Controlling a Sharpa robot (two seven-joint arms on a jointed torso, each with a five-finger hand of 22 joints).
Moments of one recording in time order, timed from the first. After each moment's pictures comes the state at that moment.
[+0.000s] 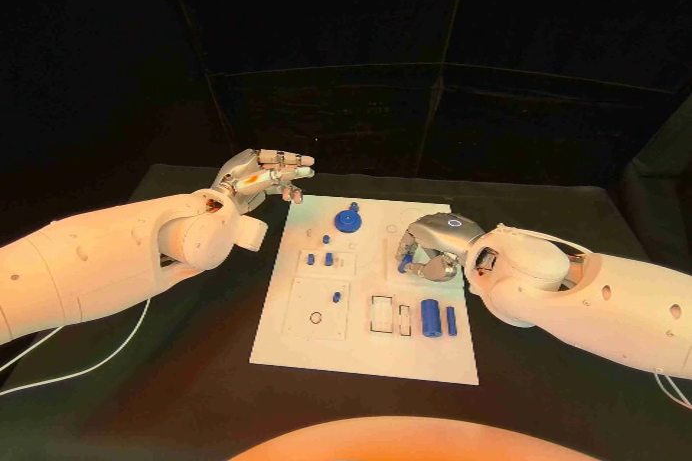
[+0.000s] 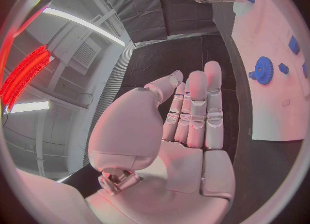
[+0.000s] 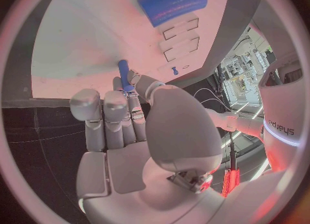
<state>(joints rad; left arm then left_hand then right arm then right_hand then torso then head) 1.20 -0.82 -0.10 1.37 -0.02 -0.17 0.40 1.30 -0.08 0.48 -0.12 0.06 0.99 0.18 0.17 0.07 1.01 0.11 0.42 0.08 1.22 0.02 1.01 0.47 0.18 1.15 0.11 0.65 0.74 1.07 -0.81 -0.03 1.62 -1.74 -0.22 -0.21 1.37 -0.06 0.54 -0.07 0.05 1.14 0.13 0.10 0.08 1.21 0.08 0.16 0.07 1.47 -0.02 1.09 0.88 0.13 1.27 0.08 1.28 0.89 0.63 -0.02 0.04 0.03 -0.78</state>
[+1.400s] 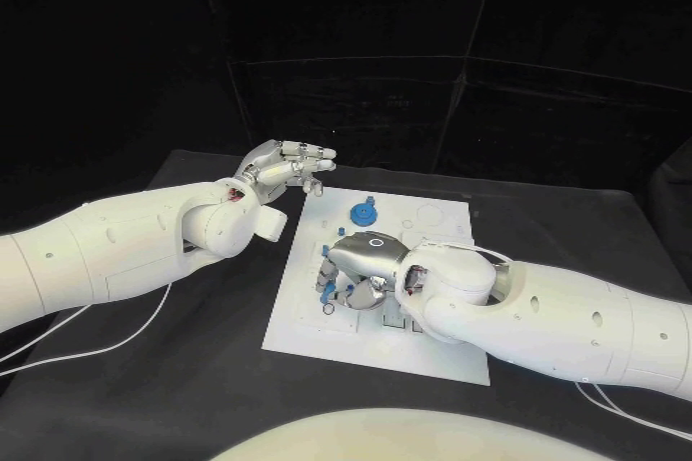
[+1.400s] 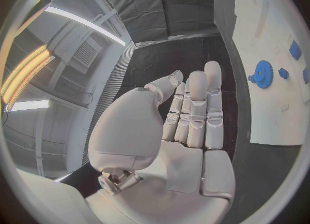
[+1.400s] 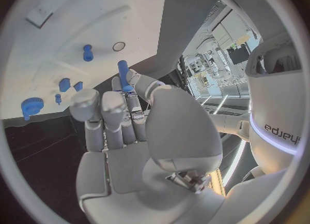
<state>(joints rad) 1.20 -0.81 -0.10 1.37 -0.02 -0.16 0.39 1.30 -0.08 0.47 -0.12 0.06 0.99 0.18 0.17 0.07 1.01 0.11 0.42 0.07 1.22 0.02 1.01 0.47 0.18 1.15 0.12 0.65 0.74 1.05 -0.54 -0.03 1.63 -1.71 -0.17 -0.08 1.38 -0.07 0.55 -0.08 0.05 1.13 0.14 0.09 0.08 1.21 0.08 0.14 0.07 1.47 -0.02 1.09 0.89 0.13 1.27 0.08 1.28 0.89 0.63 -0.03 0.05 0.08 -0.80</state>
